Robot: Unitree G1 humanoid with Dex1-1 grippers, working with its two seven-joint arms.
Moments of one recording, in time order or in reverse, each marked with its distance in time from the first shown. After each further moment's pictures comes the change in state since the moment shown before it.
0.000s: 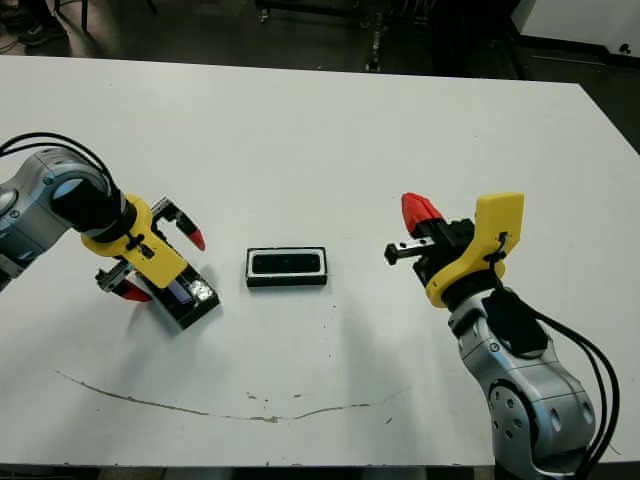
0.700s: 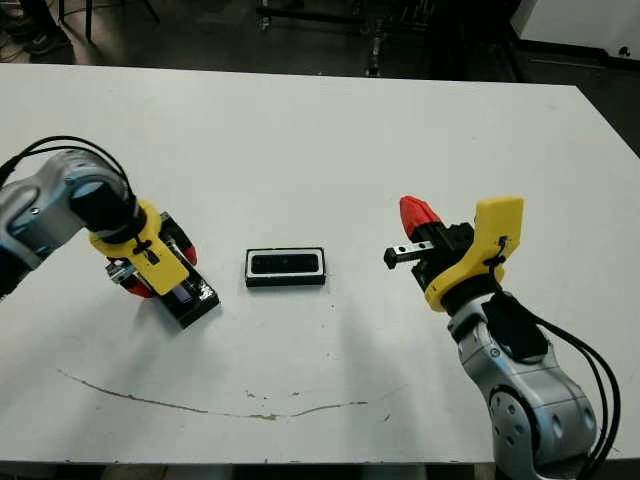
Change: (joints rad) left arm -0.096 -0.082 -0.106 0.158 0.086 -0.121 -0.110; right arm 0.022 0.011 0.003 -0.025 0.018 0.003 -0.014
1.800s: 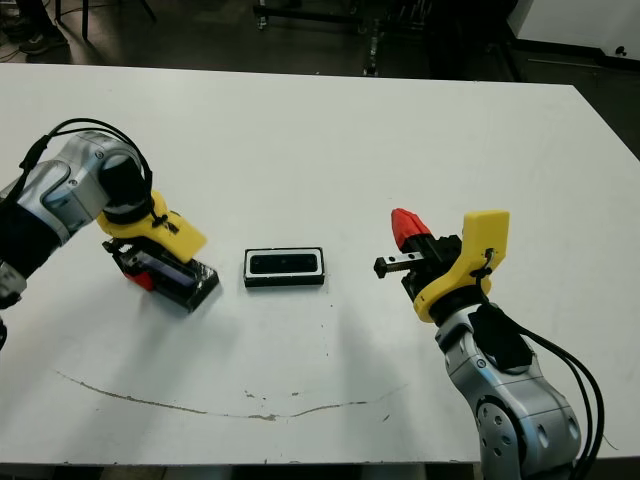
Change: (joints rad) left arm -0.153 -0.106 -0.063 0.313 -0.070 0.336 -0.055; right arm 0.032 0.043 0.040 0.001 -0.018 -0.005 -0.024
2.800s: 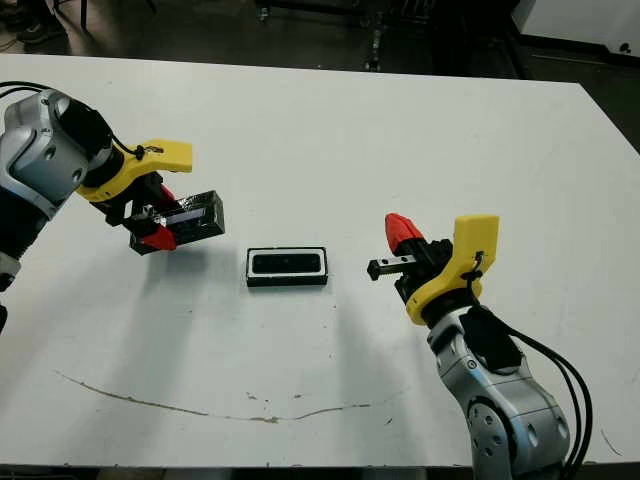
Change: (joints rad) left arm 0.011 0.010 0.201 -0.211 -0.054 0.717 0.053; right arm 0.006 0.016 0.017 0.017 -0.007 -0.004 -0.010
